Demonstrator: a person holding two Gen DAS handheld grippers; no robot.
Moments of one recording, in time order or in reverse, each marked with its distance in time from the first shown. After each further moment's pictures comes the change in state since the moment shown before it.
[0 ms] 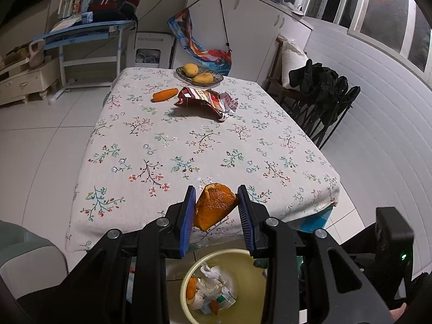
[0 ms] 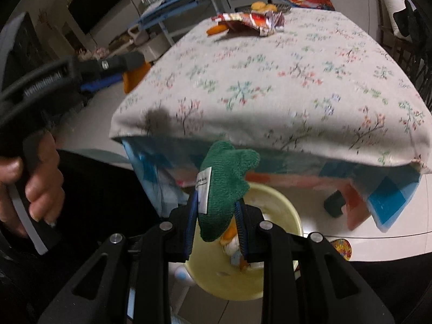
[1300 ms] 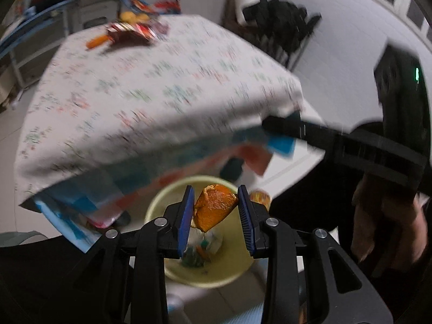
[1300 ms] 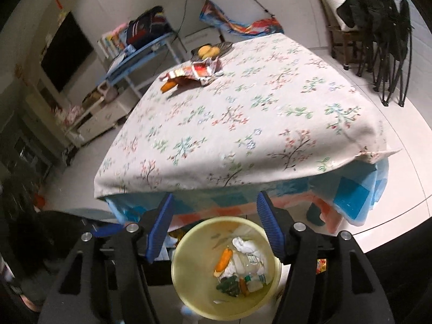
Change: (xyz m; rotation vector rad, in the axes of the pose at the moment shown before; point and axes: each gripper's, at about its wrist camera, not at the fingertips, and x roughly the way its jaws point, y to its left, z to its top) left arm 0.018 -0.066 -0.087 0.229 0.302 -0.129; right arm -0.045 -0.046 0.001 0.232 -0.252 -0.083
